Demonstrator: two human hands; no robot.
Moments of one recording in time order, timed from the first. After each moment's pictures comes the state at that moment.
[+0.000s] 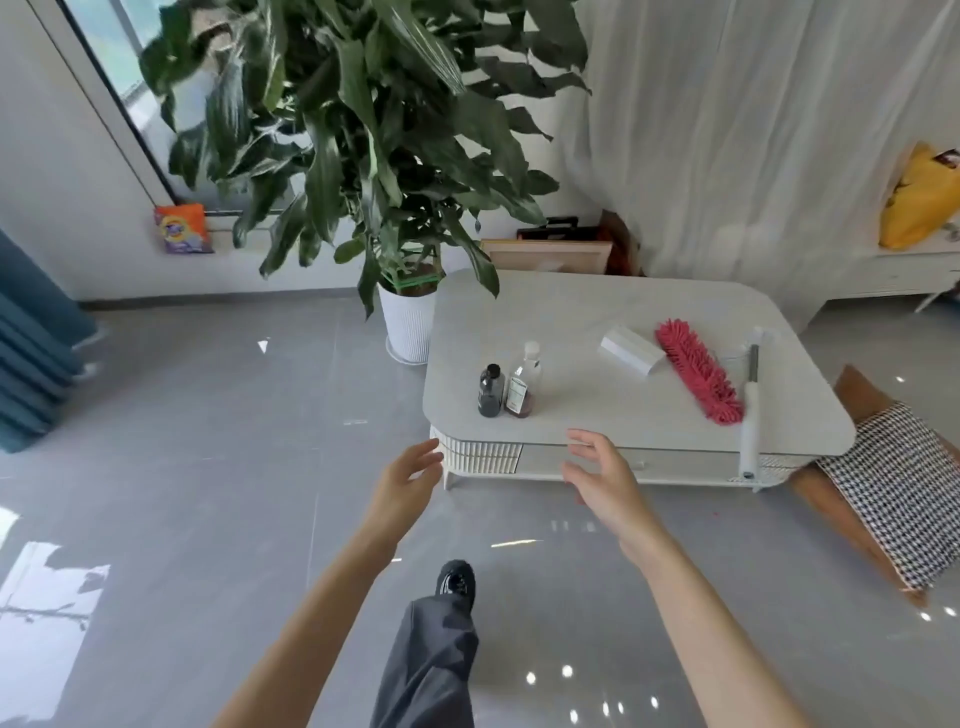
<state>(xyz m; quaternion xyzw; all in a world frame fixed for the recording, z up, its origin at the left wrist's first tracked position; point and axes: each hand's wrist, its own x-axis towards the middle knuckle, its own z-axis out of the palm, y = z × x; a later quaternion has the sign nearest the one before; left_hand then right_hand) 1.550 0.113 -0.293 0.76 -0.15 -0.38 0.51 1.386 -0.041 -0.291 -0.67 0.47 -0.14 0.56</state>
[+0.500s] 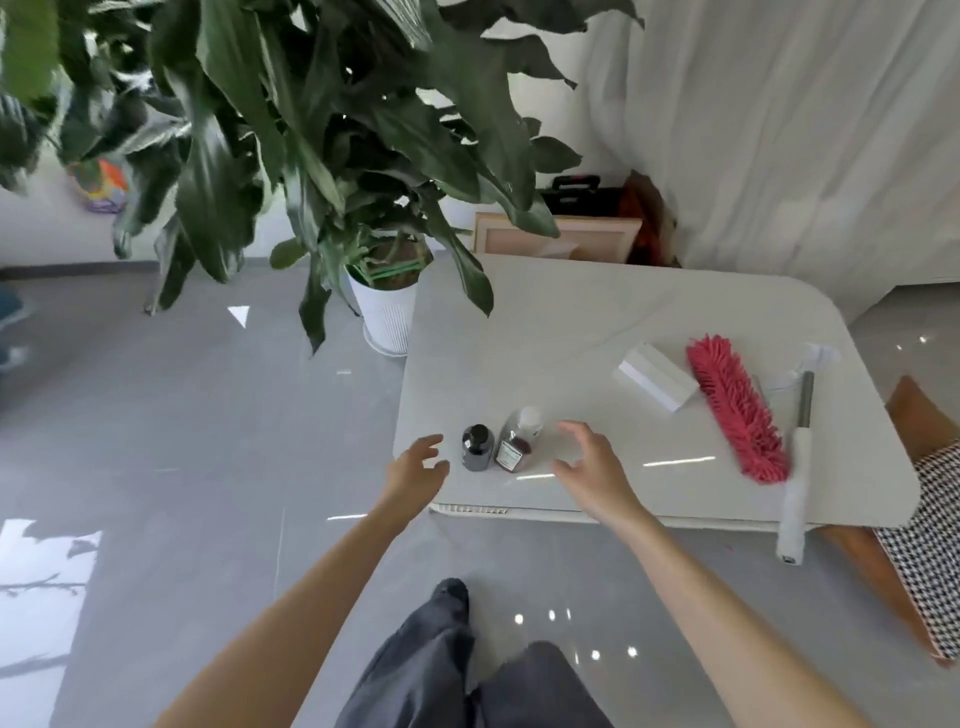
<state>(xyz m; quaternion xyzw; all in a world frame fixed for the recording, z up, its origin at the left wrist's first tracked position) 1.723 -0.138 -0.407 0.82 -0.13 -0.42 0.37 1.557 -0.284 -0.359 -0.78 0.45 0.01 0.44</state>
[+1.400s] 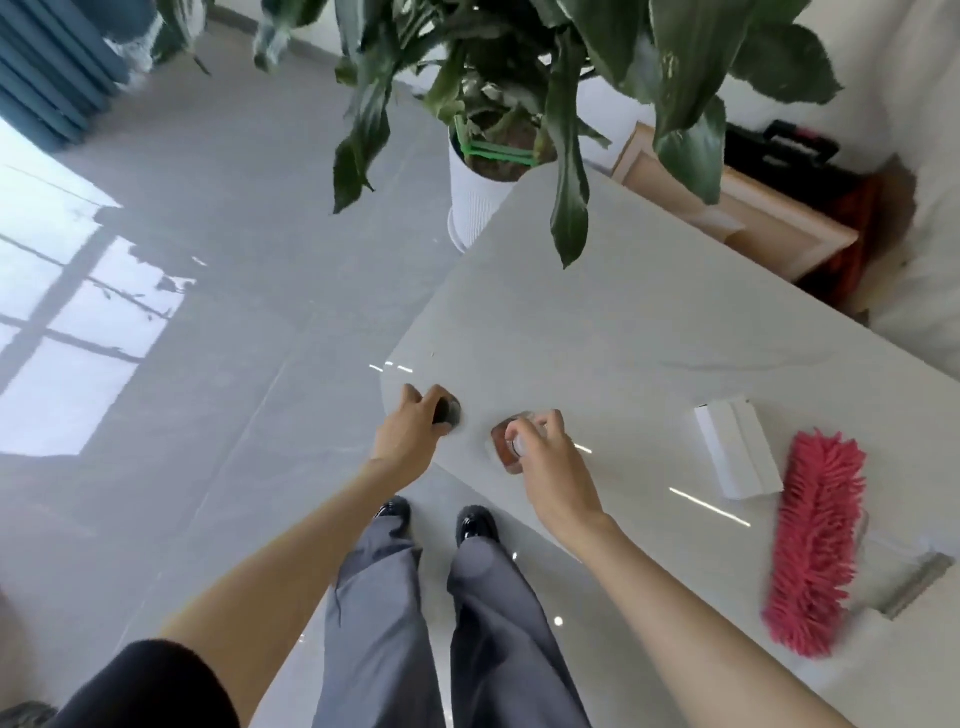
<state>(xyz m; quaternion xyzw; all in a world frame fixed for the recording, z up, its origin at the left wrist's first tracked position) 1.707 -0.232 -0.528 0.93 -0.09 -0.30 0.20 1.612 -0.392 -0.487 -0.95 0.07 0.16 0.26</state>
